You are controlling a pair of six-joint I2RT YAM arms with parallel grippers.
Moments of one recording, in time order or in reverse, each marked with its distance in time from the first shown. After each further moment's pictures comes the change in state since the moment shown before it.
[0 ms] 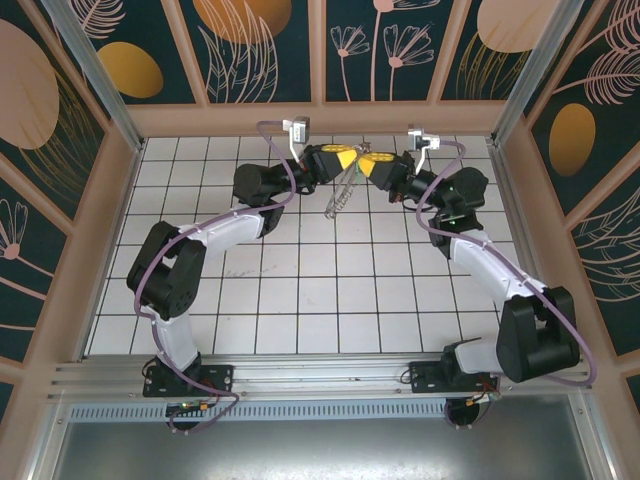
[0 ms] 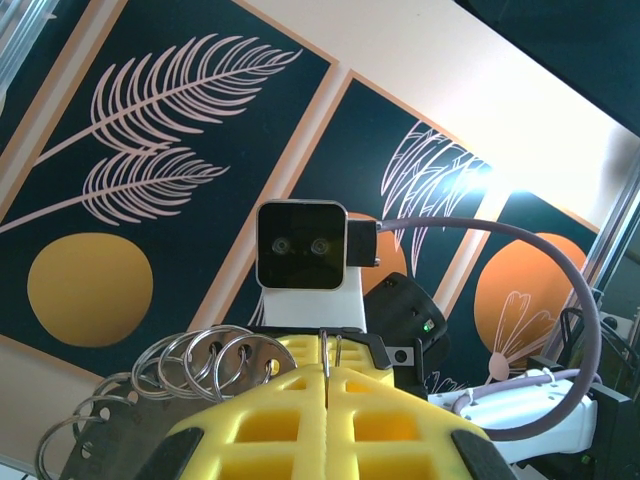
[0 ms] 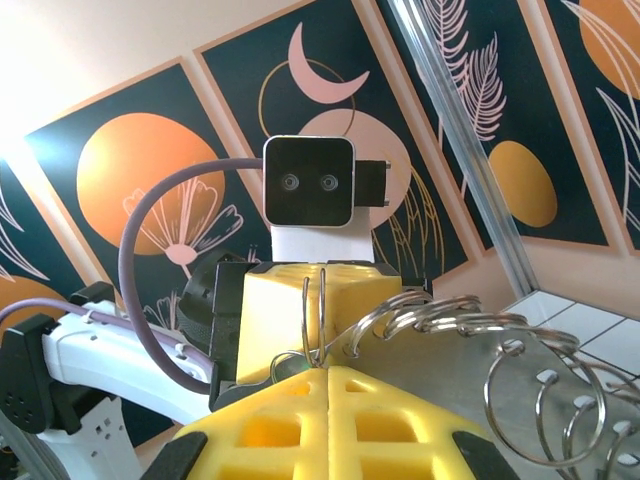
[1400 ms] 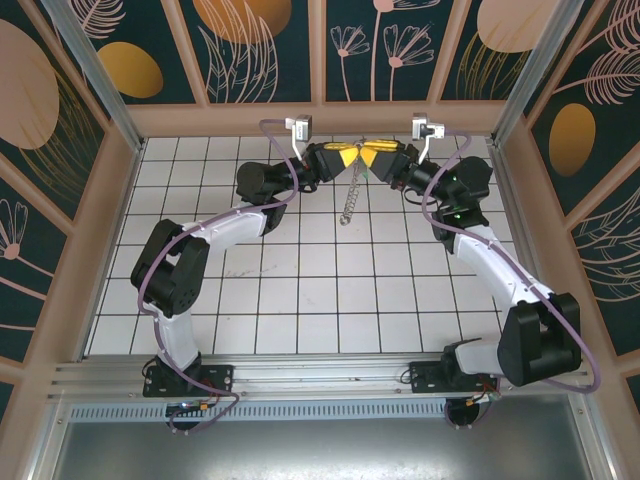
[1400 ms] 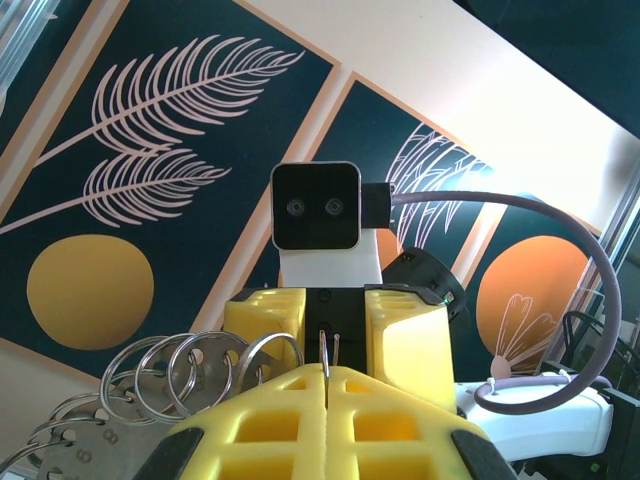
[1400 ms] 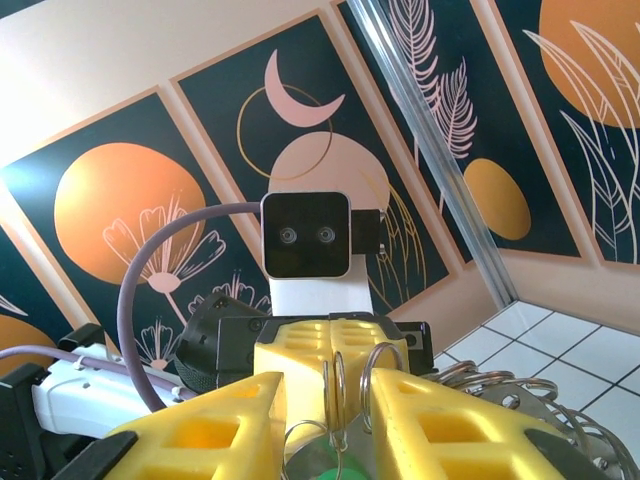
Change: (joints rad) left arm -0.002 0.028 0.032 0.000 -0.004 -0.006; right arm -0.004 -0.011 0.080 -0.117 0.057 0.002
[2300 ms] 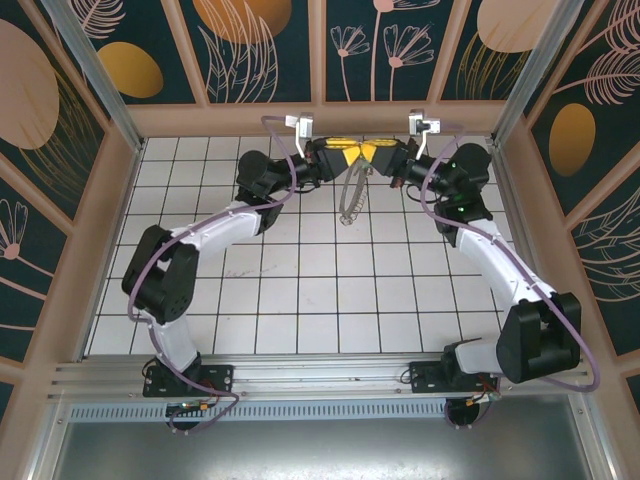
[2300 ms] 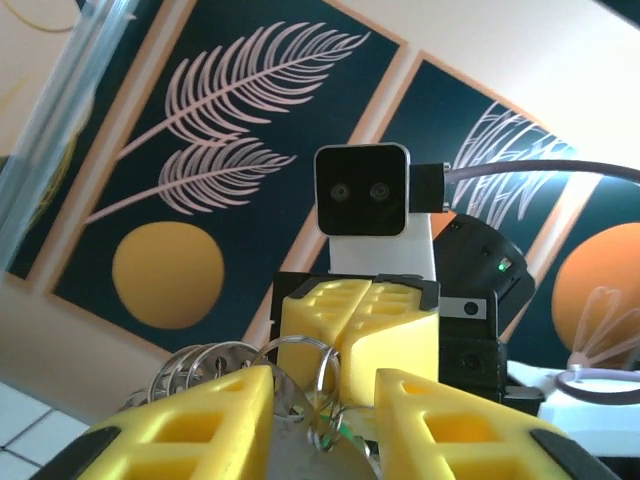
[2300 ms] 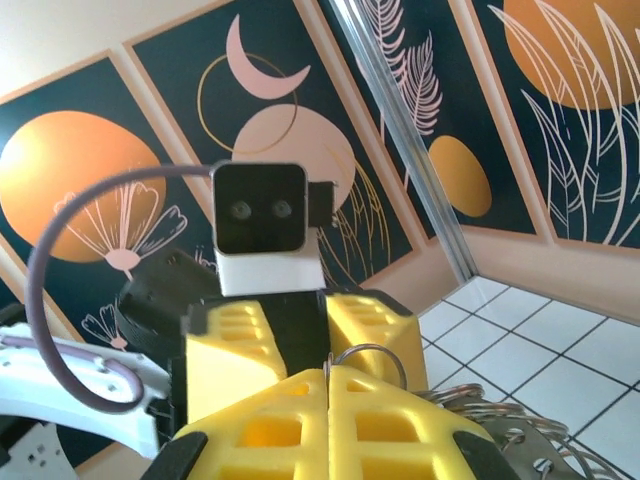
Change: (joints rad) left arm 0.002 -0.094 0.000 -0.327 -0.051 0.254; right arm -0.025 0.012 0.083 -0.238 -0.026 -0.180
